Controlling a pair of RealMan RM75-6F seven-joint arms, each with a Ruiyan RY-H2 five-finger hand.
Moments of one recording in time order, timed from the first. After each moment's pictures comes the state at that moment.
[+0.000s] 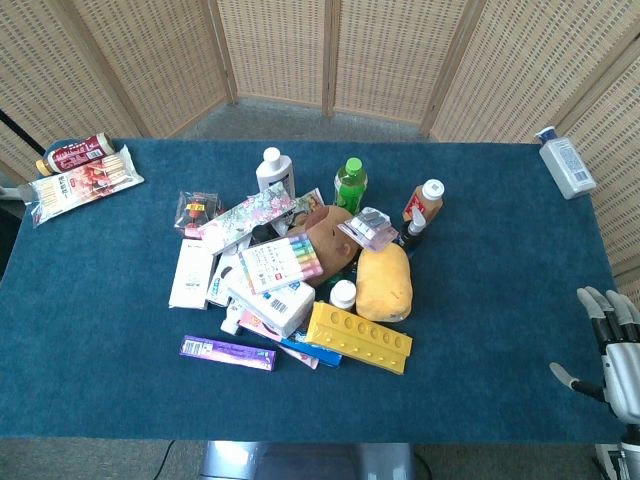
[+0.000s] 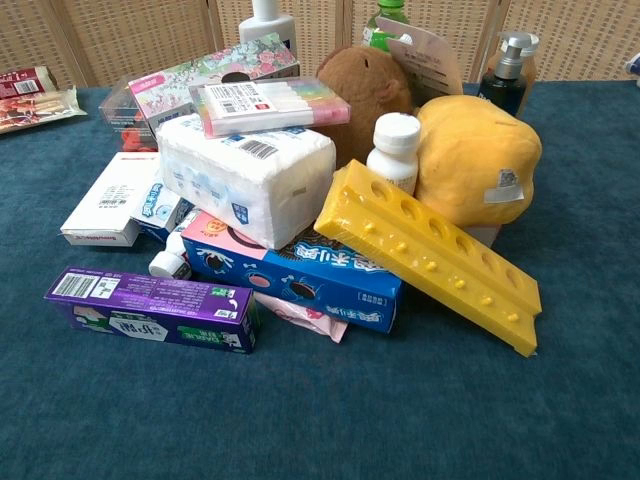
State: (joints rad) left arm 0.06 -0.60 0.04 -1.95 1.63 1.67 -0.28; right arm 0.01 -1.06 0.06 -1.63 -1.59 1.61 0.10
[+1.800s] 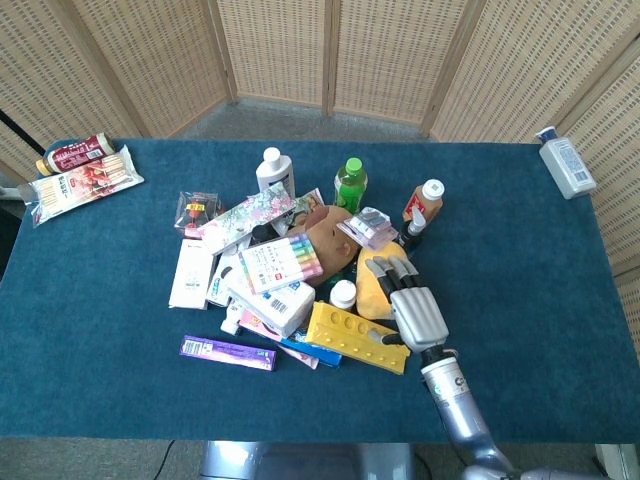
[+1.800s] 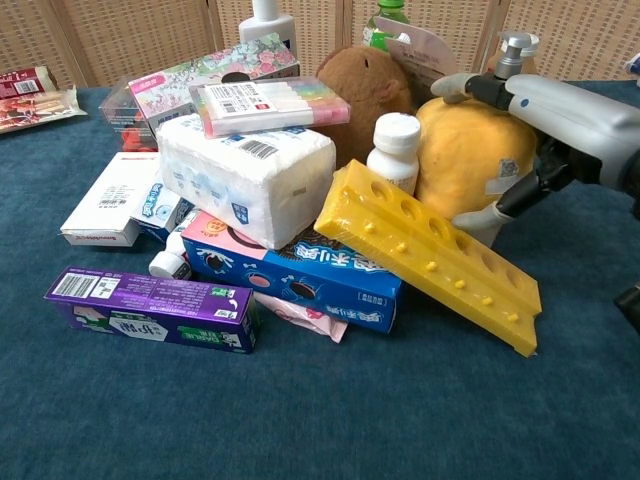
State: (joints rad) left arm 0.04 -0.58 0.02 -1.93 1.58 1.62 -0.39; right arm 0.45 -1.59 0.22 -1.78 -1.27 1.22 -0.43
